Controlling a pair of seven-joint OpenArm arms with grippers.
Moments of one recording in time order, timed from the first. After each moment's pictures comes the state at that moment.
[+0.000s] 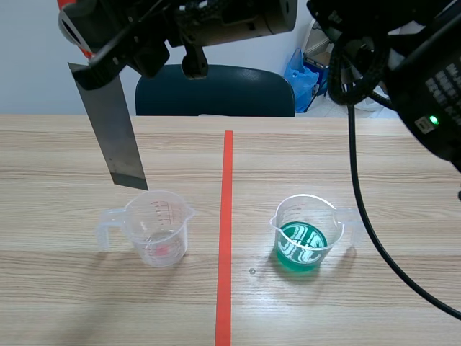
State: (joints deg) left arm 80.3 -36.4 -29.0 116.3 -21.2 -13.4 -32.4; right arm 25.9 15.4 -35.7 112.5 38.4 27.6 -39.9
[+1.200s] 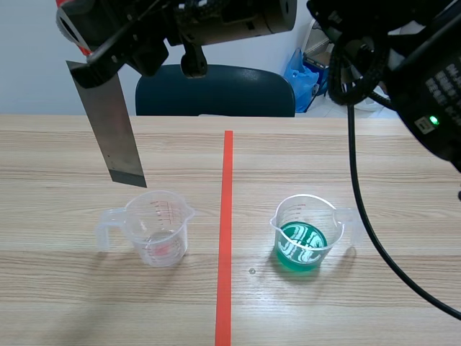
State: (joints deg) left arm 80.3 -36.4 -29.0 116.3 -21.2 -13.4 -32.4; right arm 25.7 15.4 -35.7 112.5 38.4 27.7 -39.5
